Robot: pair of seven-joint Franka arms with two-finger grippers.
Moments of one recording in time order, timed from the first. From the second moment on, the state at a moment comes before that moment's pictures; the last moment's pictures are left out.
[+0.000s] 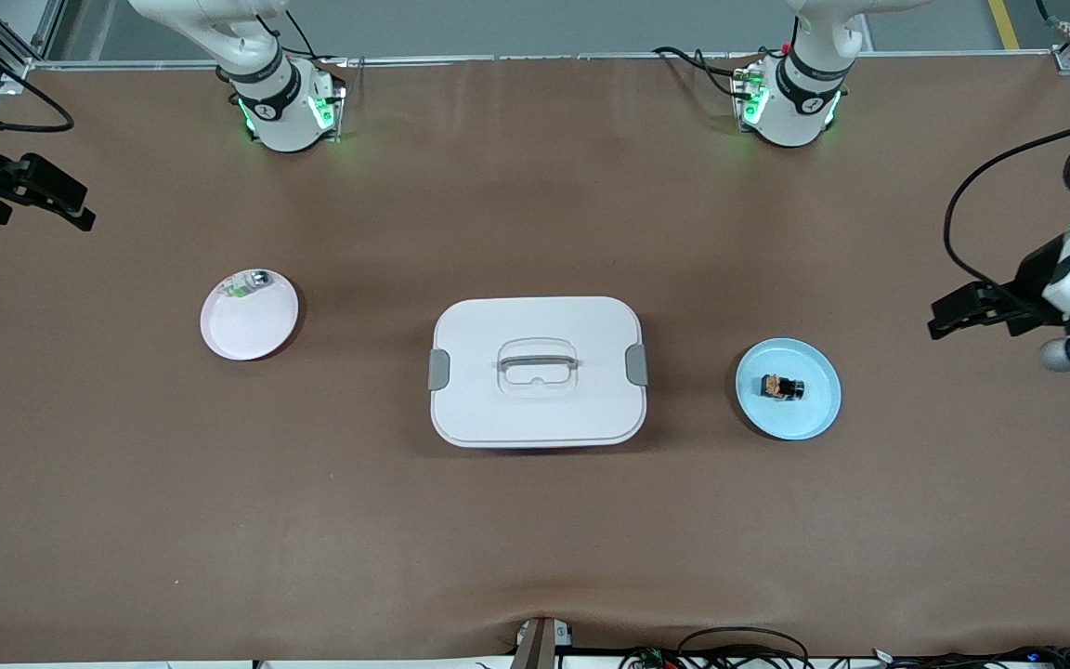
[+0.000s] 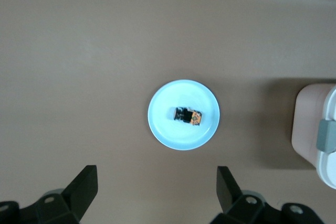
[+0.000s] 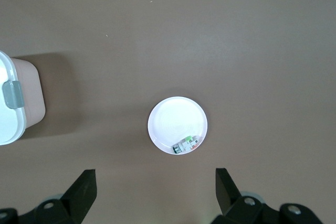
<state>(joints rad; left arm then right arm) 0.06 0.21 -0.13 -1.49 -0.01 1.70 -0.10 0.04 -0.08 -0.02 -1.57 0.00 1.49 0.12</state>
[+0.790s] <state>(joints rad) 0.00 0.37 -0.13 -1.59 -0.02 1.84 -0.12 0.04 -0.12 -0.02 -1.58 0.00 1.50 0.06</state>
